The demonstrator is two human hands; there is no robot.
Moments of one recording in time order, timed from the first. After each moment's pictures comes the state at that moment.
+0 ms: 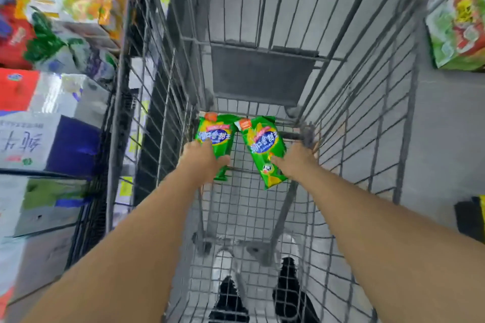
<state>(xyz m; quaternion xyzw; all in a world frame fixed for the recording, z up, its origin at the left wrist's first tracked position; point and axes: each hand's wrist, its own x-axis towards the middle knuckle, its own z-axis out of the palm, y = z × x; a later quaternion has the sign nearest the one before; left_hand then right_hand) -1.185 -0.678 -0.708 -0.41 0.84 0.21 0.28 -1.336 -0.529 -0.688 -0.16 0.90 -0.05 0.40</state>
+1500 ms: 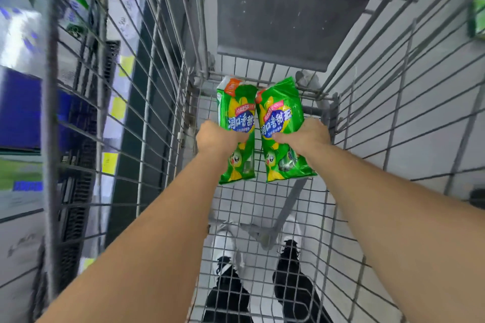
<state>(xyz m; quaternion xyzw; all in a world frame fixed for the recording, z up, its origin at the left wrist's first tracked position) -1.207 -0.653 -0.768 -0.67 0.48 0.56 0.05 -1.346 -0.538 -0.773 -0.06 0.90 -0.15 0.39</state>
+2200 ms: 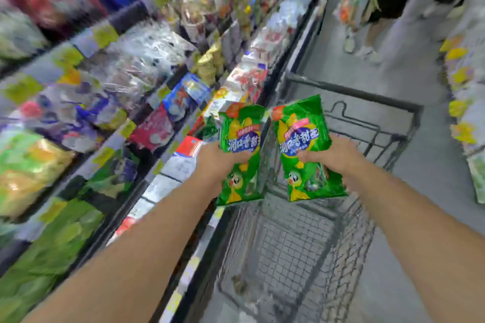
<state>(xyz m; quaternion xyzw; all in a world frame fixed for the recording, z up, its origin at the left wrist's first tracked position) -1.045 -0.661 -0.290 -0.56 0.51 0.61 -0.25 -1.279 -0.567 -0.295 -0.31 0.82 -0.31 0.36</state>
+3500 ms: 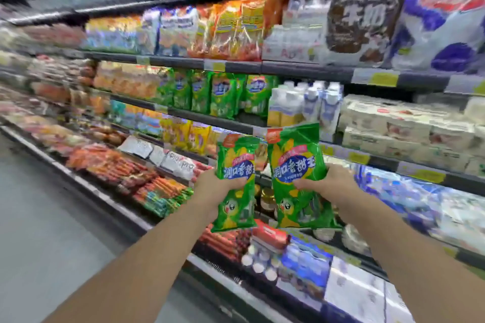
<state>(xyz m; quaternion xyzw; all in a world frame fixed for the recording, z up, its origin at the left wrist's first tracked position) -0.329 0.067 -0.098 -0.73 -0.01 0.12 -0.68 -0.405 -0.162 -0.097 -0.80 0.20 -0.11 0.55</state>
